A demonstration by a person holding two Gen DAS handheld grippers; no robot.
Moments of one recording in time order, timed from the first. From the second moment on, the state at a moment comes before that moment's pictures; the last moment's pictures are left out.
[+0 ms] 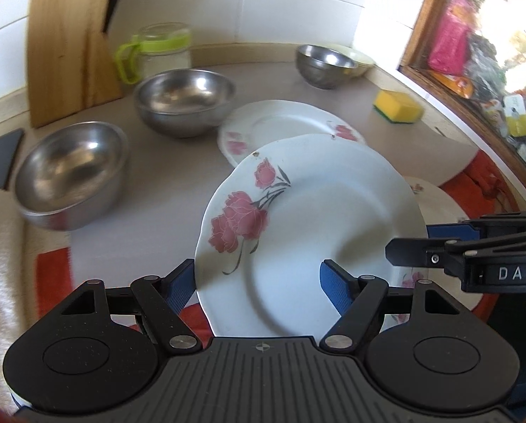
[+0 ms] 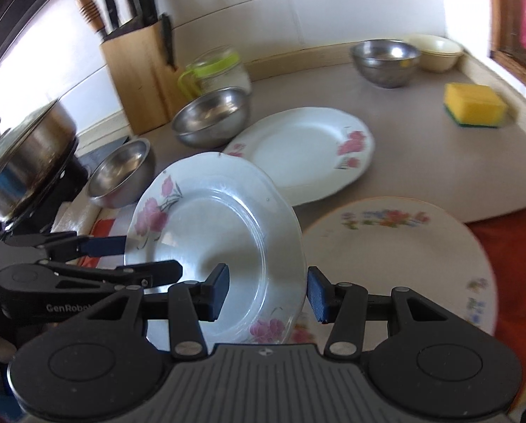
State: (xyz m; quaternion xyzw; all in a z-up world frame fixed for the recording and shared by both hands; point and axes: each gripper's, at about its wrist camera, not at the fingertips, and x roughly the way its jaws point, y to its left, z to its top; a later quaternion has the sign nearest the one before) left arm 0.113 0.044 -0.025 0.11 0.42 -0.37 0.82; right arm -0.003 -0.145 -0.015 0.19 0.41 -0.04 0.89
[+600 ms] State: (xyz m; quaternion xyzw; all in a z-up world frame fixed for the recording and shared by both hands) left arm 0.085 -0.055 -0.030 0.15 0.42 -0.44 0.78; right arm -0.062 -0.224 -0.024 0.26 0.38 -0.14 0.88
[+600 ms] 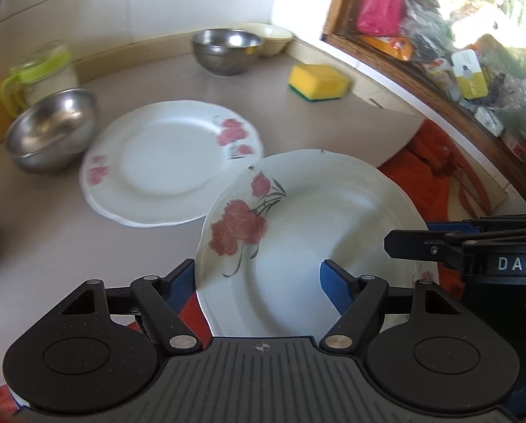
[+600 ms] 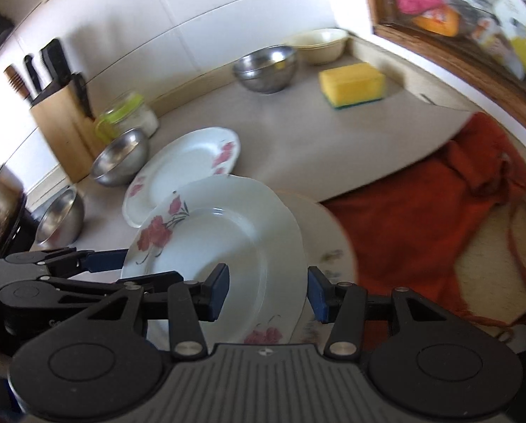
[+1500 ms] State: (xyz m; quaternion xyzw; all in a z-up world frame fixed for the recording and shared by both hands) left arm 0.084 -0.106 -0.028 0.17 0.42 -0.41 0.79; right arm -0.060 -0.272 -0.028 0.15 0.39 -0.16 0.89
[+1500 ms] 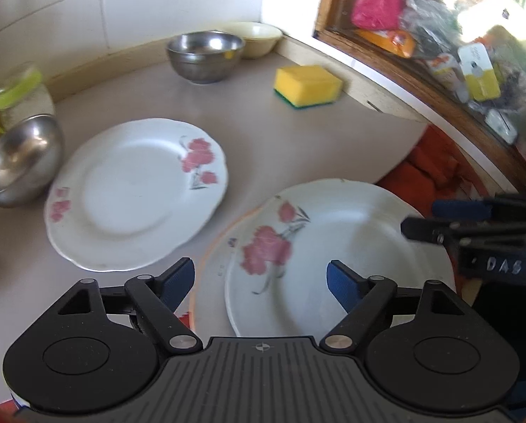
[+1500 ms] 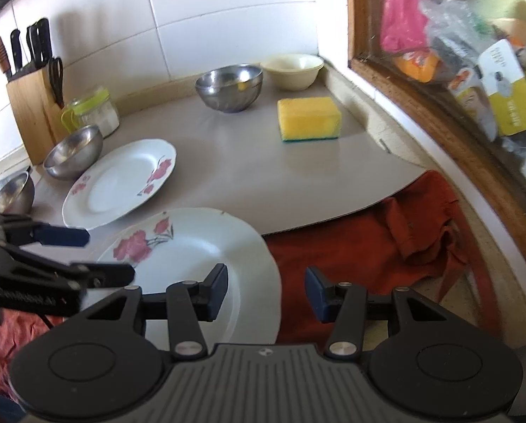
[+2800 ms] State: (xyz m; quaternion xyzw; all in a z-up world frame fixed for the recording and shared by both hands) left arm 0.181 -0.058 -0.026 0.12 0.45 -0.22 0.86; right arm 0.121 -0.248 -0.019 0.08 0.41 -0.03 0.91
